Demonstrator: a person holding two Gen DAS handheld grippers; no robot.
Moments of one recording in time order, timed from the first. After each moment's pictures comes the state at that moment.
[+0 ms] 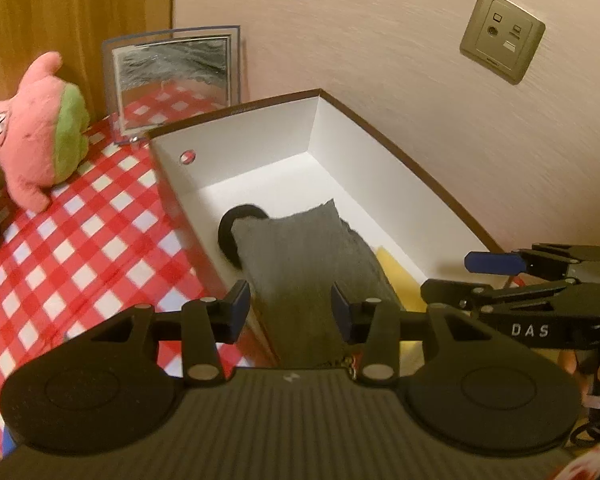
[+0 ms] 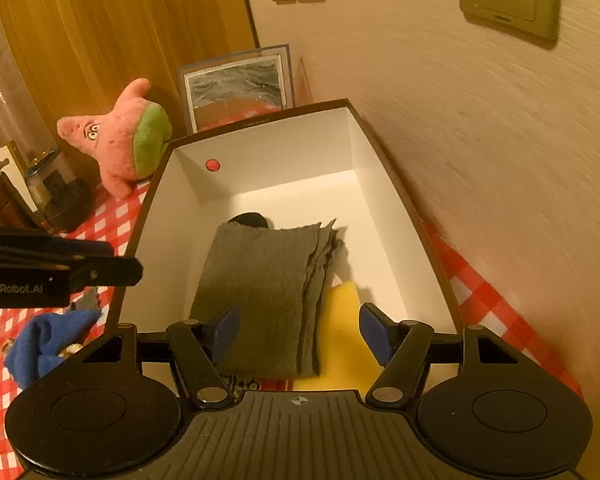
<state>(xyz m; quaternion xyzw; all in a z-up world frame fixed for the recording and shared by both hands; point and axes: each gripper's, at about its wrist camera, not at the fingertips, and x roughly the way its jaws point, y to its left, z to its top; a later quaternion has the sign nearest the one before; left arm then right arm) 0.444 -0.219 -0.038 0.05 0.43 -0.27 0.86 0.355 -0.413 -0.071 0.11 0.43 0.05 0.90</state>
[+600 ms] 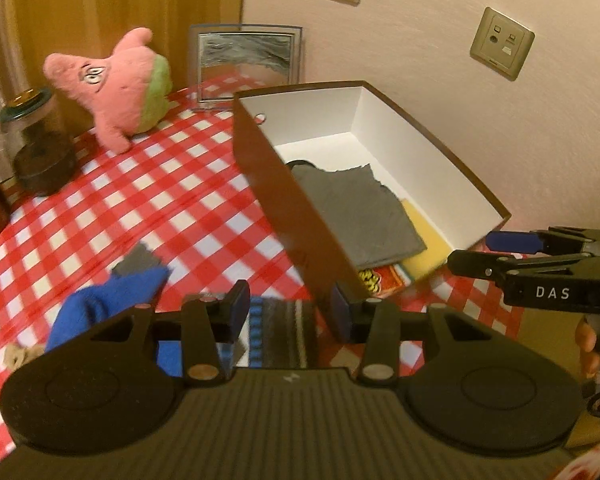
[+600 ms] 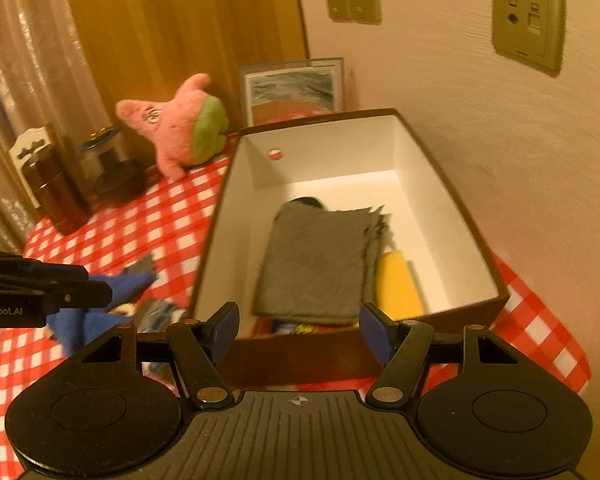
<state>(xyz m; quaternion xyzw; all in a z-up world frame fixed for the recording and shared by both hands) 0.345 -0.135 -0.021 0.03 0.43 -0.20 0.88 0.282 -0.363 -0.045 0.09 0.41 0.09 0.91</state>
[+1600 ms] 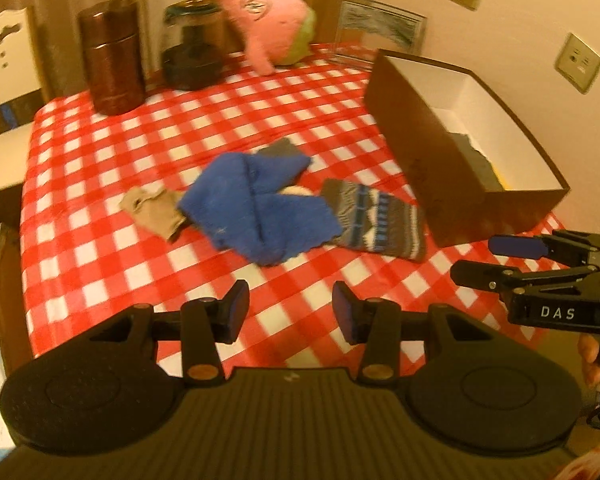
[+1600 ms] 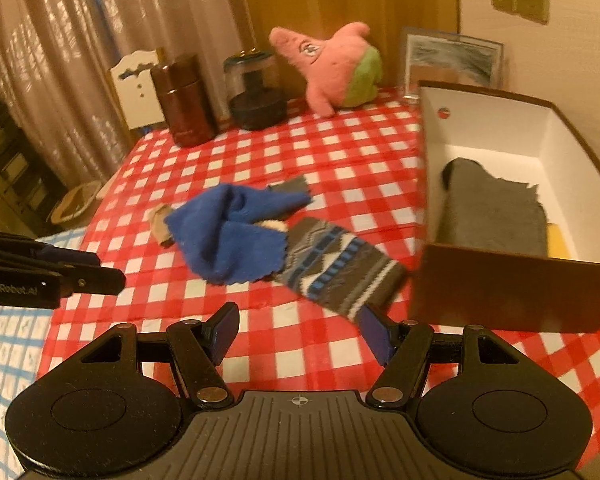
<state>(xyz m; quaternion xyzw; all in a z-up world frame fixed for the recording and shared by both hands) 0.245 0.000 -0.039 -0.03 0.47 -0.07 0.88 0.226 -0.227 -0.069 0.02 0.42 0.24 0.87</state>
